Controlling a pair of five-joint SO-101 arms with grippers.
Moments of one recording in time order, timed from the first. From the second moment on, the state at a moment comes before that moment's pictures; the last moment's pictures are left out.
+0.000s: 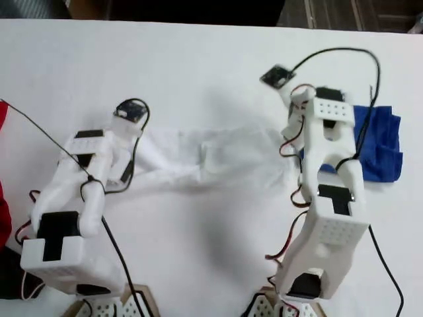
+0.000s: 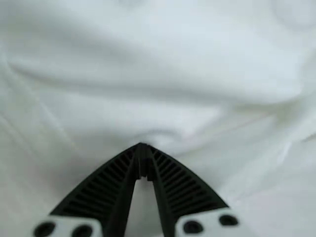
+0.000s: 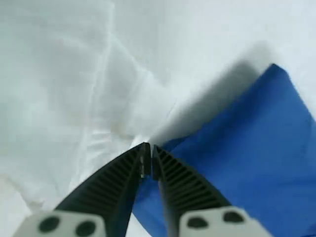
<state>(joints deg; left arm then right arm) -12.4 6.4 32.8 54.5 -25.5 4.7 26.5 -11.5 71.9 50.9</state>
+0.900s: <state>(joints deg) -12.4 6.2 31.2 56.3 -25.5 -4.7 -2.4 13.4 76.2 38.9</state>
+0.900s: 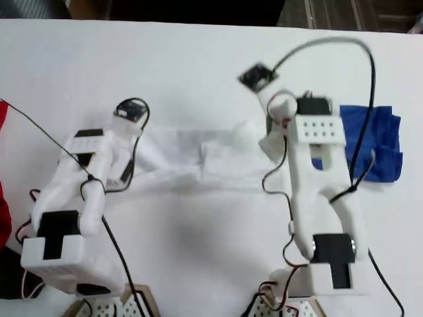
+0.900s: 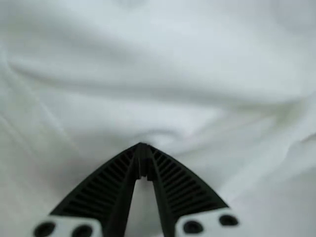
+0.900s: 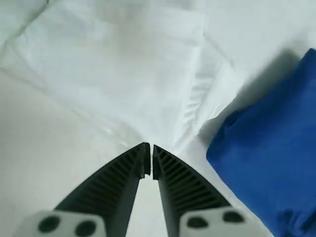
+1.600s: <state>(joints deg) -25.8 15.0 8.2 70.5 -17.6 -3.9 -5.1 48.8 34.6 18.5</state>
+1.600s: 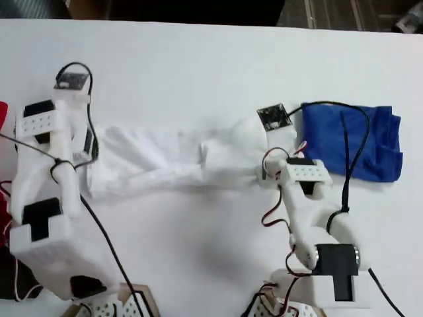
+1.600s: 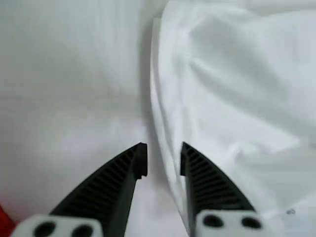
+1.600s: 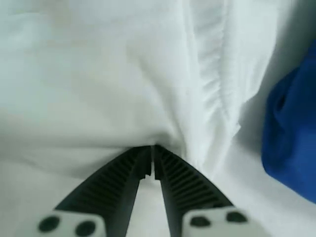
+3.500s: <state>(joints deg) -25.0 41.1 -20.8 87.5 -20.8 -6.2 -36.8 63.2 38.2 18.2</state>
